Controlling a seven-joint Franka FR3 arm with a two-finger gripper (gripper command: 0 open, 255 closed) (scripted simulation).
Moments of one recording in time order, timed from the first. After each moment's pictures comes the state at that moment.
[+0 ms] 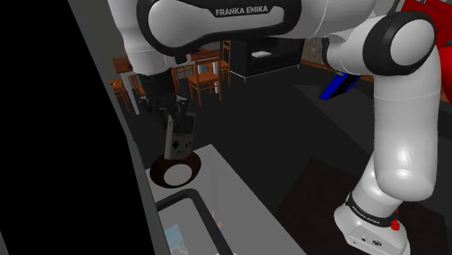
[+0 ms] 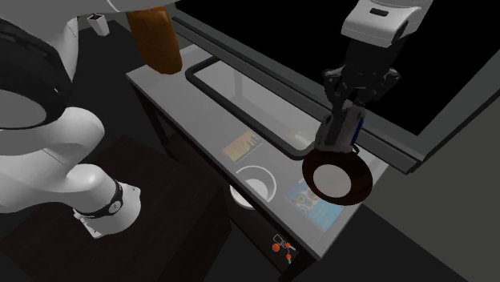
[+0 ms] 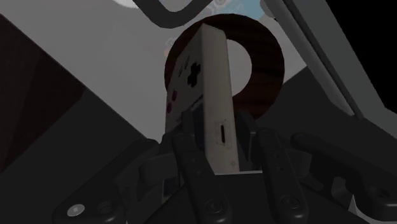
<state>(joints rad) 0.05 0.37 0.73 -1.31 -0.30 1.57 1.76</state>
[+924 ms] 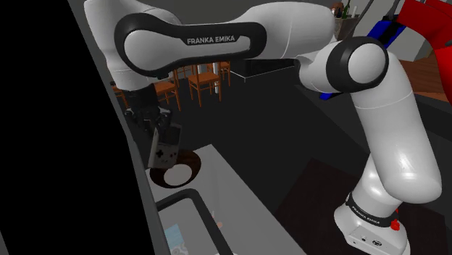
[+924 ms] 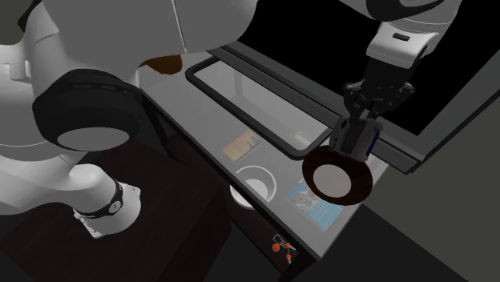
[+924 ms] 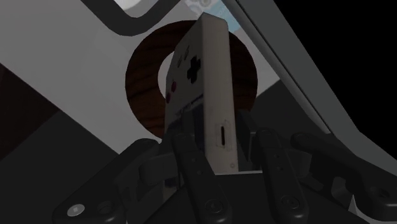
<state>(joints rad) 0.18 0.59 0.69 -1.09 -0.42 1.53 1.79</state>
